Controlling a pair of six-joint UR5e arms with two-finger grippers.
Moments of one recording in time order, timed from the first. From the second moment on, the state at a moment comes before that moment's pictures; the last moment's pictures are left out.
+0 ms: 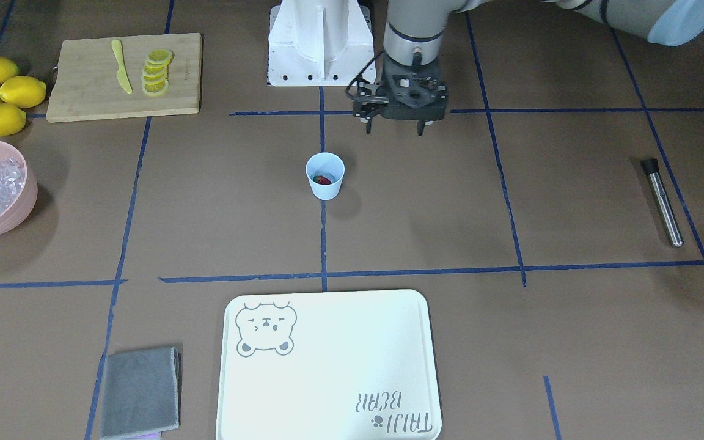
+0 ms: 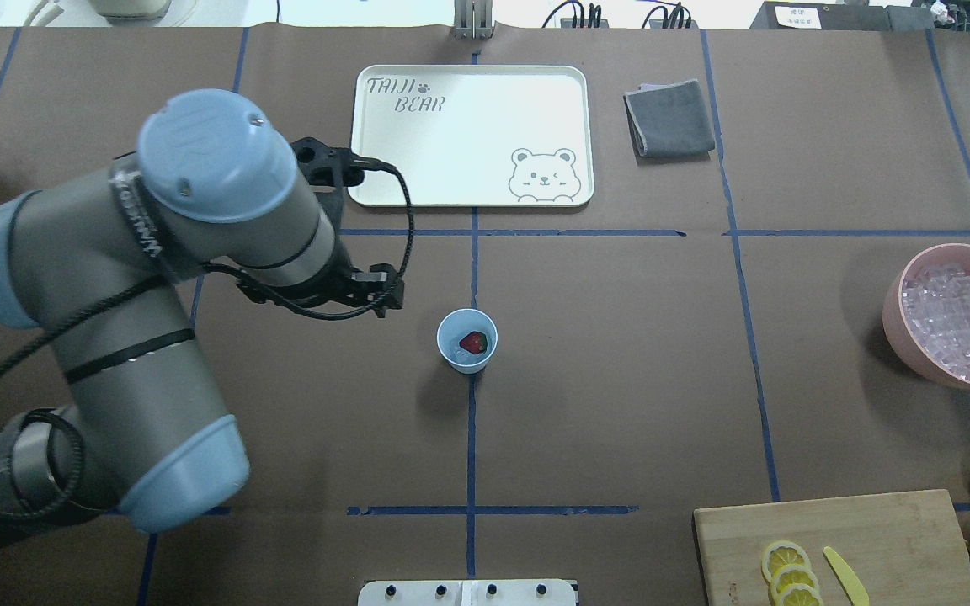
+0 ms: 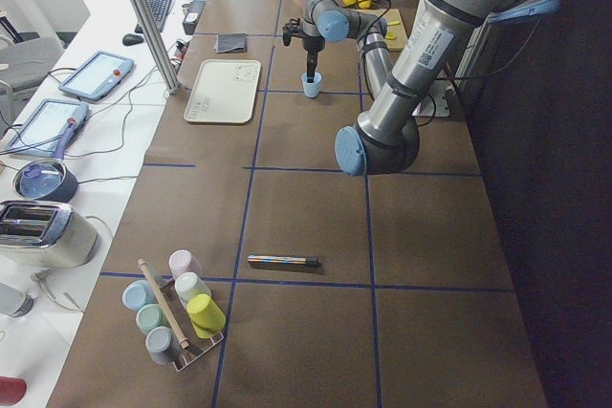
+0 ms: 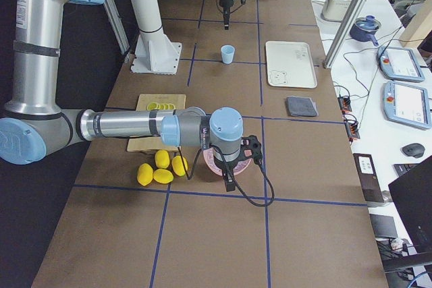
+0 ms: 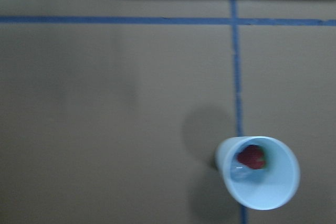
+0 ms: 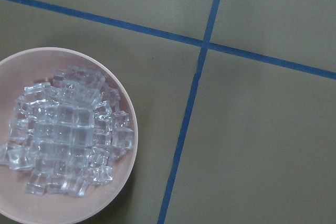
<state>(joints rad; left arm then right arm) -0.64 -2.15 -2.03 -1.27 -1.96 -1.02 1.58 -1.74 1.83 -1.62 2.35 -0.22</state>
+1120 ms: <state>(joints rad) -1.27 -1.57 -2.00 -1.41 -2.26 -0.13 1.58 -1.75 1.83 -1.61 2.35 -0.21</state>
